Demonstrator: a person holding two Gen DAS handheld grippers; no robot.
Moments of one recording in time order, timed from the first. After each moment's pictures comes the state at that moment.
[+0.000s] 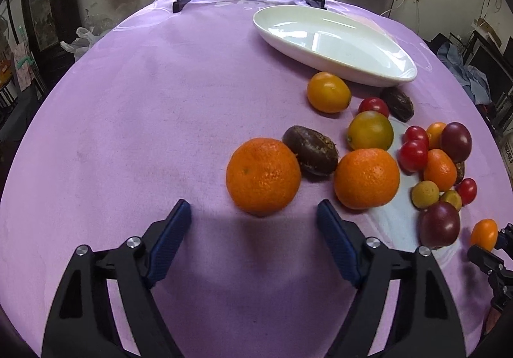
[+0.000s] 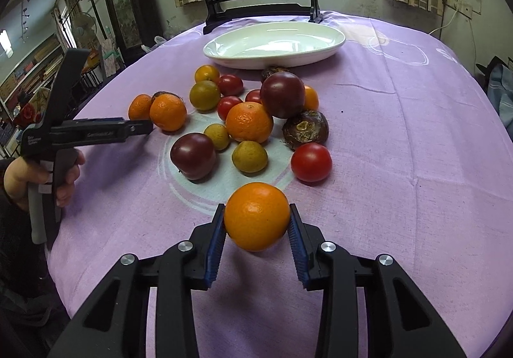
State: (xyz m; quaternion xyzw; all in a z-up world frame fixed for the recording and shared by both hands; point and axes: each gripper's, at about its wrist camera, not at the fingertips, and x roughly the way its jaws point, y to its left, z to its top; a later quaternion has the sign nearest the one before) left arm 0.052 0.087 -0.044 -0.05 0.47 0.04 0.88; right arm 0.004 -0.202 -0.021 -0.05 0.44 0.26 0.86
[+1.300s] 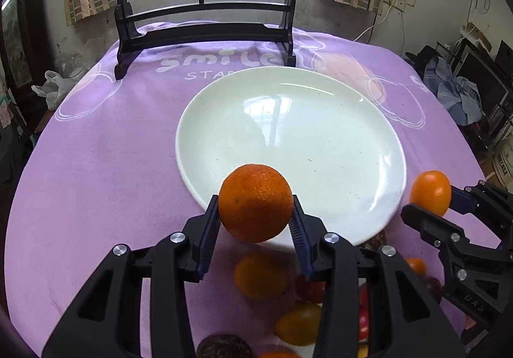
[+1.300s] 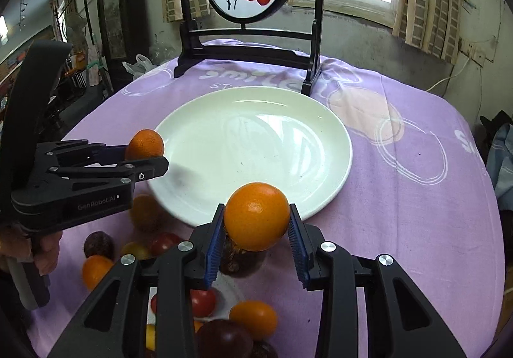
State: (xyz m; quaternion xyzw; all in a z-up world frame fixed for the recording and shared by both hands) left arm 0.203 0.047 0.004 -0.04 0.45 0.00 0.89; right arm 0.187 -0.139 0.021 -0.10 0.40 0.24 0.88
